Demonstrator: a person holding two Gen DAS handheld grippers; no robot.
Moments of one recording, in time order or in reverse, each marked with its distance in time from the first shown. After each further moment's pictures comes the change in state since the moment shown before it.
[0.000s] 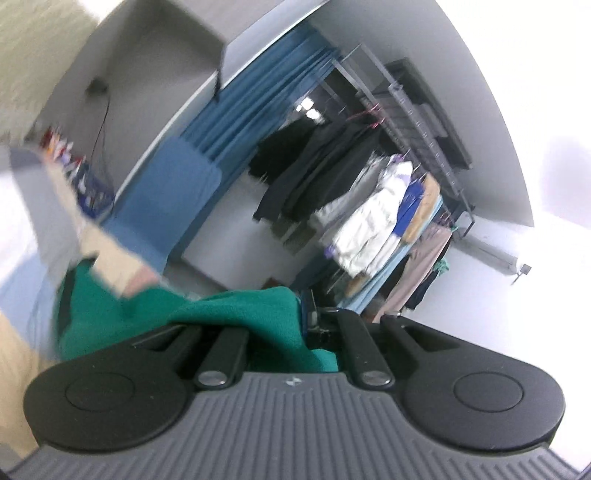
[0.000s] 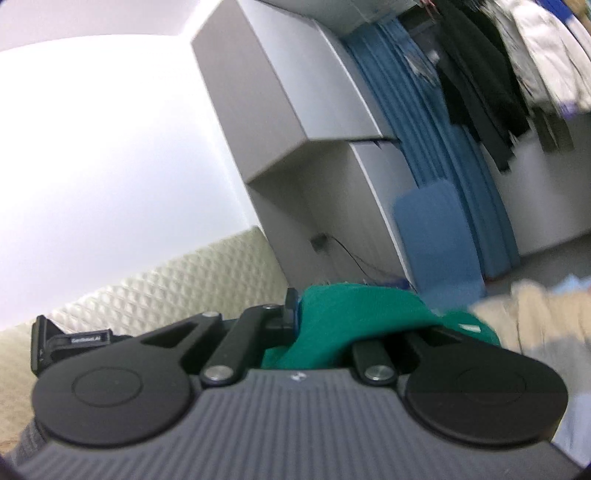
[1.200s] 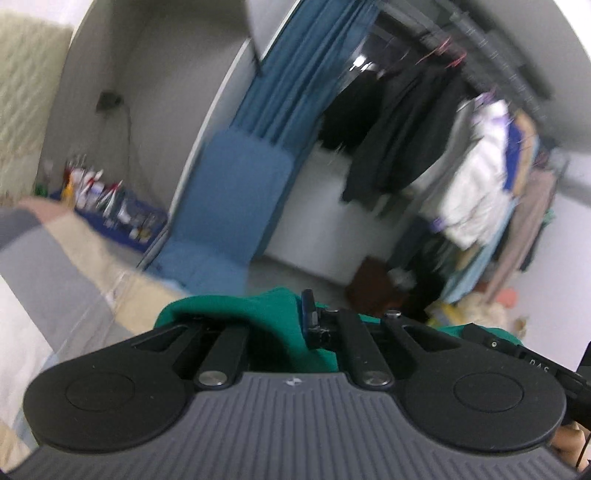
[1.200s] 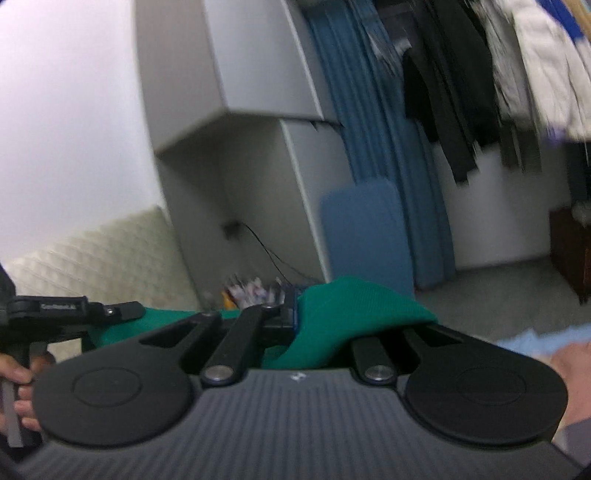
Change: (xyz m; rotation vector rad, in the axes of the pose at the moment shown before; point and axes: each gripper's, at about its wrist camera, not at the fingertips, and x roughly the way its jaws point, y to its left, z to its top) left arm 0.287 0.099 0.074 0.179 0.143 0.315; right arm 0.226 -0.128 0.042 -0.088 0.110 -0.270
